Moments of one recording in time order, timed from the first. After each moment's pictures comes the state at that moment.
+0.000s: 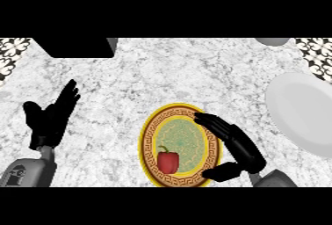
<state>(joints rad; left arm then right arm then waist) -0.15 0.31 -0.03 -1.42 0.14 0.10 0.16 -0.16 -0.36 0.54 -1.45 0.30 -0.17 -0.35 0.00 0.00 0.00</state>
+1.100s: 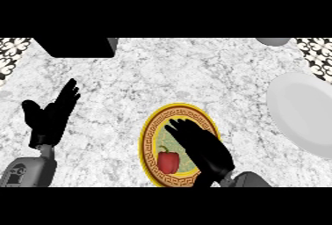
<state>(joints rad) -0.17 0.28 0.02 -1.41 0.11 0.05 0.16 -0.26 -0.25 0.71 -1.61 0.73 0.16 0.30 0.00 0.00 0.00</state>
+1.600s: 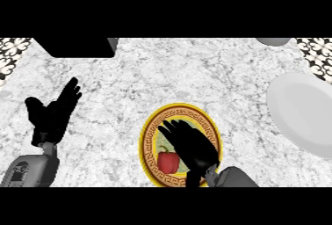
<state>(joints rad) -0.18 0.25 0.04 -1.40 0.08 0.04 0.18 -0.29 -0.12 0.69 -1.51 0.84 0.29 0.34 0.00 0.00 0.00</state>
